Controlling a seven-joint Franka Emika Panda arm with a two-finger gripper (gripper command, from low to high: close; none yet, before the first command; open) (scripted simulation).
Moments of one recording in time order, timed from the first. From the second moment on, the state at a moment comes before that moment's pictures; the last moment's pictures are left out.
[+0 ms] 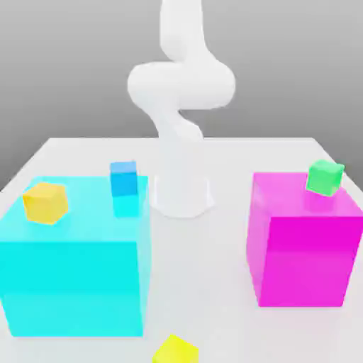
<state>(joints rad) 0.02 -0.71 -0.02 -2.30 -0.02 2.33 0.73</state>
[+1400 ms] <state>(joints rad) 0.04 0.42 -0.05 -2.33 0.06 2.75 -0.26</state>
